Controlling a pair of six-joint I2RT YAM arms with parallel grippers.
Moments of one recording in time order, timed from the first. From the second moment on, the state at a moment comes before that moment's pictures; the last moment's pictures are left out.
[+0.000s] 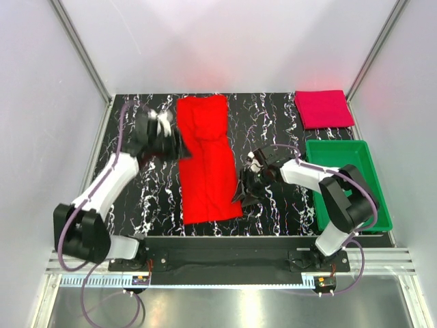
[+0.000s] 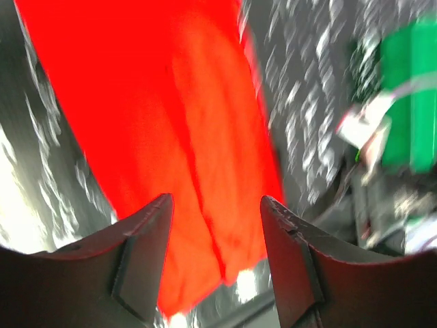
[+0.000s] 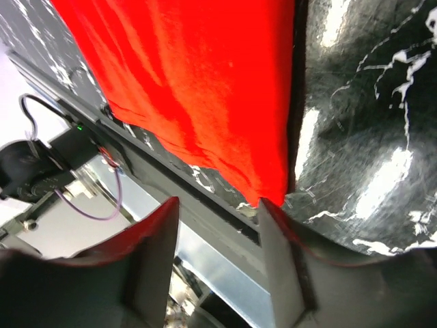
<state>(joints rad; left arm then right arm) -0.24 1.39 1.16 -0.54 0.37 -0.41 0.55 1.66 0.91 -0.41 -0.62 0.70</state>
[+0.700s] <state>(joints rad) -0.26 1.20 0.48 -0.49 0.43 -0.71 0.53 1.74 0.83 -0.36 -0.70 0.62</state>
